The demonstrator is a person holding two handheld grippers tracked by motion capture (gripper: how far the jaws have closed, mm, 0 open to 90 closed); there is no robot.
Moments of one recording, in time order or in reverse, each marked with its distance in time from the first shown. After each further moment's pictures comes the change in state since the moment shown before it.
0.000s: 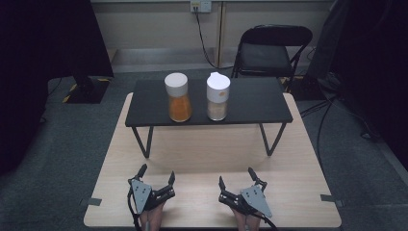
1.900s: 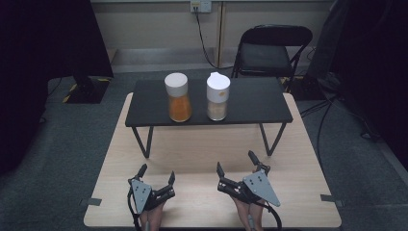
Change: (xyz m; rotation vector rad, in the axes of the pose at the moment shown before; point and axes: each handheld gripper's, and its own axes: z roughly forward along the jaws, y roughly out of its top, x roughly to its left) left arm 0.000 0.000 0.000 0.000 -0.001 0.000; right arm -0.007 0.067 0.005 -0.083 0.058 -0.008
